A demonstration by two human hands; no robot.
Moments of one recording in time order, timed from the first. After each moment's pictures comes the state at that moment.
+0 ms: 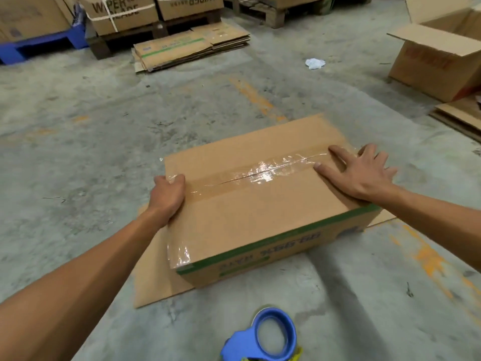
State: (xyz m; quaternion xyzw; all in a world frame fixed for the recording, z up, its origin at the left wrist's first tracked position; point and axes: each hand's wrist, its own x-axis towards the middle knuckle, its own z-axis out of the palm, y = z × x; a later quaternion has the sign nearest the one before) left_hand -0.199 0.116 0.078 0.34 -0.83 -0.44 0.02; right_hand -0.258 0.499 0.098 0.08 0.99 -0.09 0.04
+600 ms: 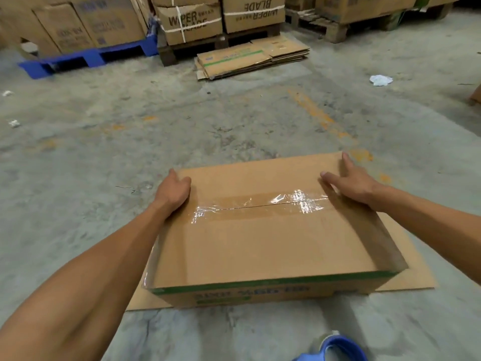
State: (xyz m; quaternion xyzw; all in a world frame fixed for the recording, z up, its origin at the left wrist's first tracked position) left_hand -0.174 -0.030 0.103 0.33 -0.87 -0.35 0.02; right_hand -0.276 0.346 0.111 0.00 0.92 -0.35 0.16
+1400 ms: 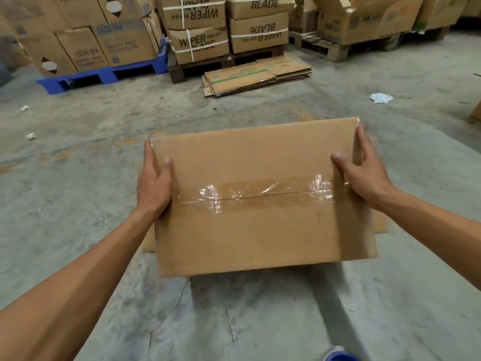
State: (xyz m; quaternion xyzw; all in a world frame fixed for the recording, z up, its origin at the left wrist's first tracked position) left_hand -0.151 -0.046 0.151 0.22 -0.85 -0.40 0.27; right_hand -0.274 0.340 0.152 -0.07 0.84 -0.54 -0.08
